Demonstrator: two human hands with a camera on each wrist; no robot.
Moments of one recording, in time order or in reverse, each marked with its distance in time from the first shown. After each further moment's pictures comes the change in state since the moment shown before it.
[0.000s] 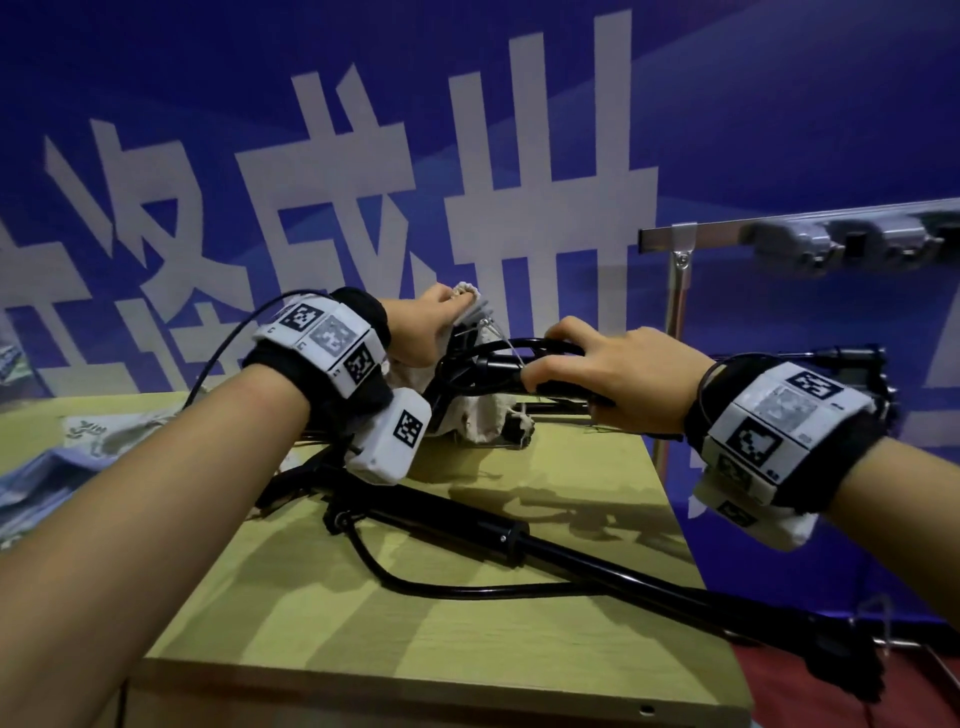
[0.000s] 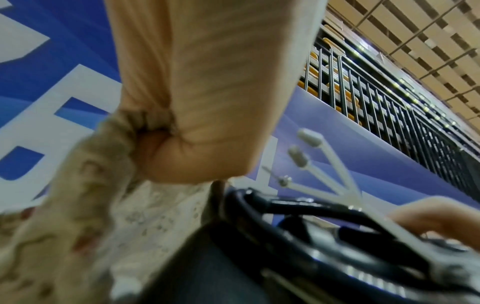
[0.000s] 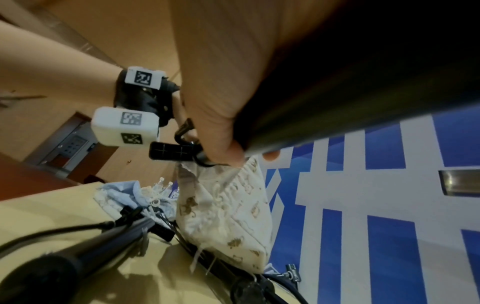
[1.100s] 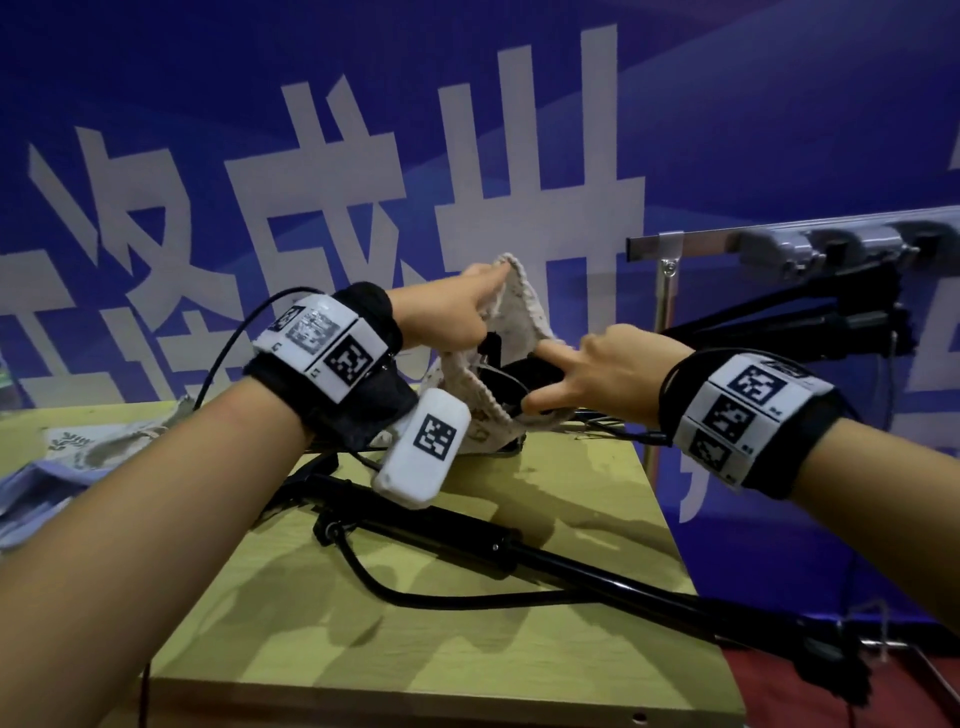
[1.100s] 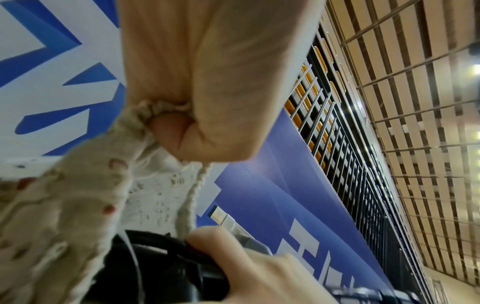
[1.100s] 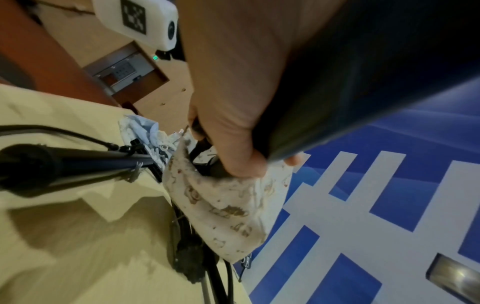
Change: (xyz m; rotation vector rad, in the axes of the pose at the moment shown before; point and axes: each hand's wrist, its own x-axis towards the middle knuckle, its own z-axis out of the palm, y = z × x) left_hand -0.029 0.048 -0.021 -0.327 0.113 0.093; right_hand 0.009 -0.004 -0.016 -0.511 -0.281 -0.088
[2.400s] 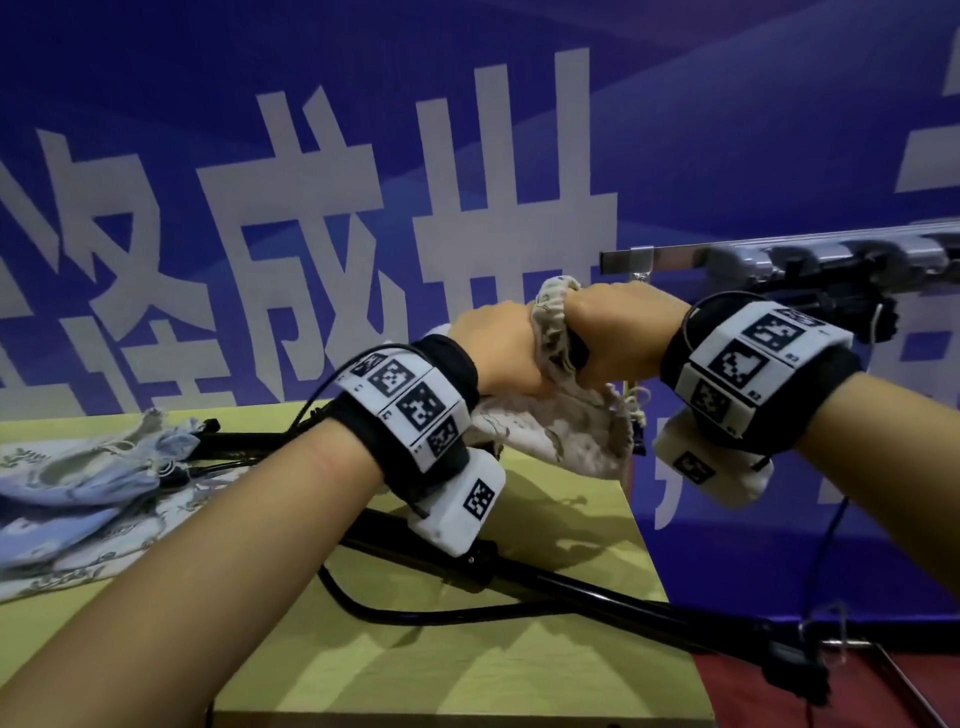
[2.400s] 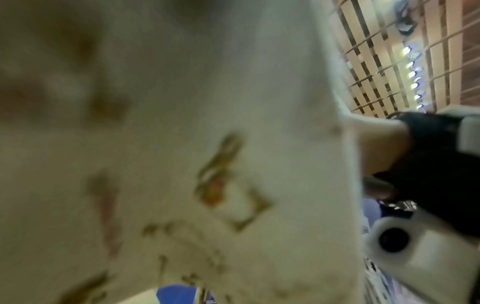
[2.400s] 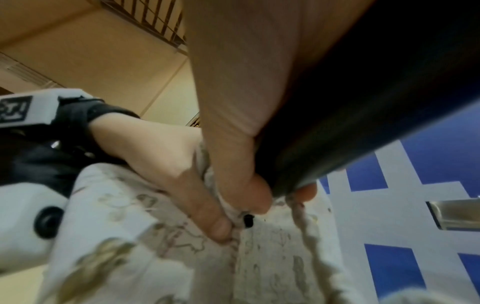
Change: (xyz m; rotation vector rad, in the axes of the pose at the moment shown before) left_hand 0.032 0.030 0.046 0.375 0.269 0.231; right_hand -0.006 0.033 -0.015 0.475 0.114 0.404
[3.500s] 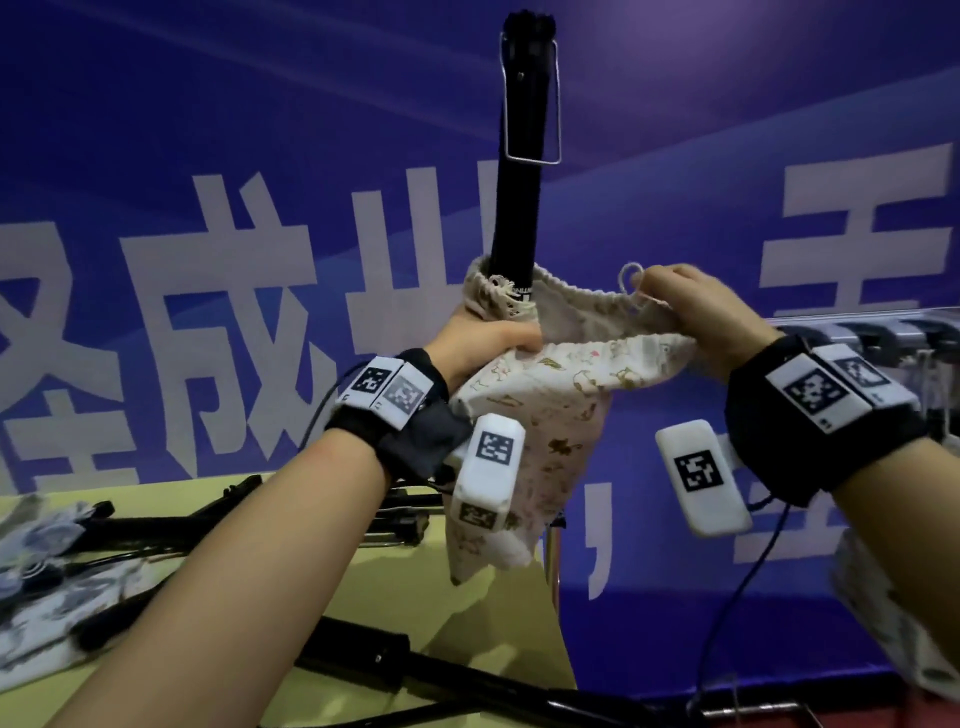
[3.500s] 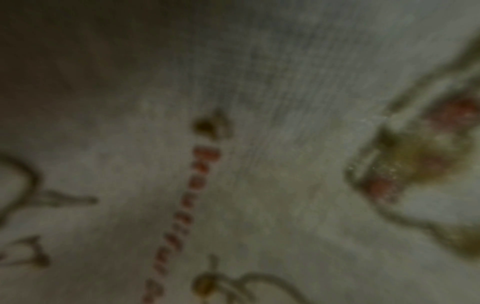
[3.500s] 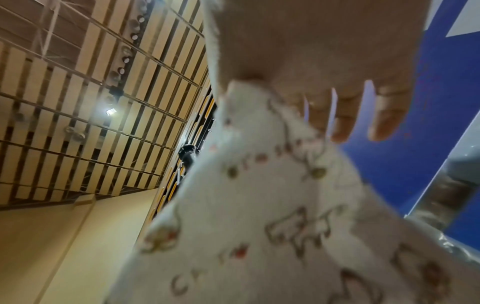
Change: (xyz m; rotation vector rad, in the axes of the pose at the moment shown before) left_hand 0.067 0.032 -0.033 -1.364 0.186 -0.283; right_hand -0.048 0.112 -0.028 1.316 0.519 0.587
